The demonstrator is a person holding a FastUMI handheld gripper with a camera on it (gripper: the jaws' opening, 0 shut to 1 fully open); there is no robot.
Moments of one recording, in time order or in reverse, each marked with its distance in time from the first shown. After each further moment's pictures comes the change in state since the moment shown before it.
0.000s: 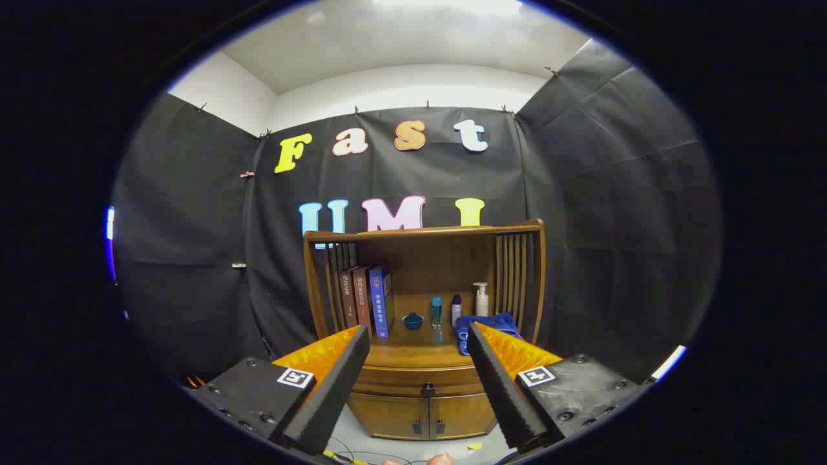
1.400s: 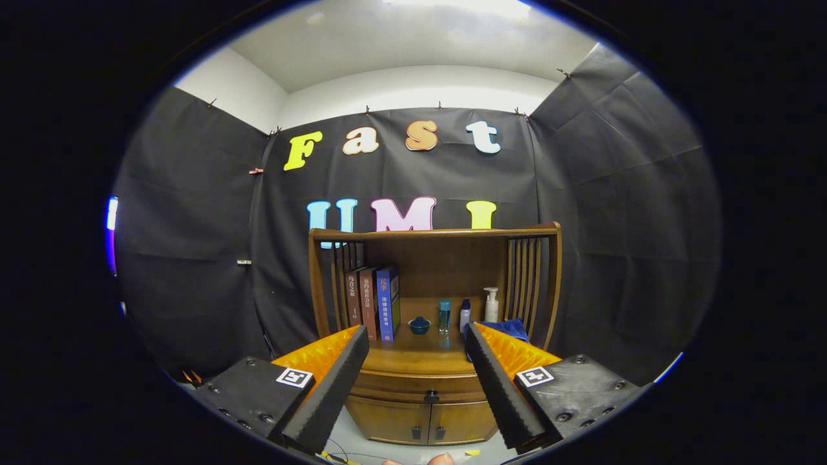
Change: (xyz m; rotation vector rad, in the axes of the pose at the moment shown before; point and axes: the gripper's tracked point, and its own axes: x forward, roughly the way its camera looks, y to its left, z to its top) arm 0.043 0.007 -0.002 -0.001 -0.016 0.042
